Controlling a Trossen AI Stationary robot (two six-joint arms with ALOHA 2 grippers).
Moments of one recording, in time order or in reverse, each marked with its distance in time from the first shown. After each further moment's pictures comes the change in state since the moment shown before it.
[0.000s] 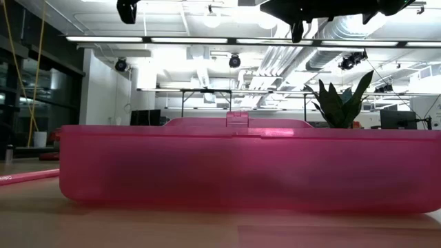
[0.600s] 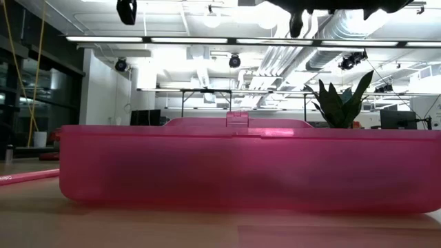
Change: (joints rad) left arm 0.000 0.000 0.000 -0.037 -0.001 0.051; right arm 0.062 0.000 0.000 0.072 -0.004 0.102
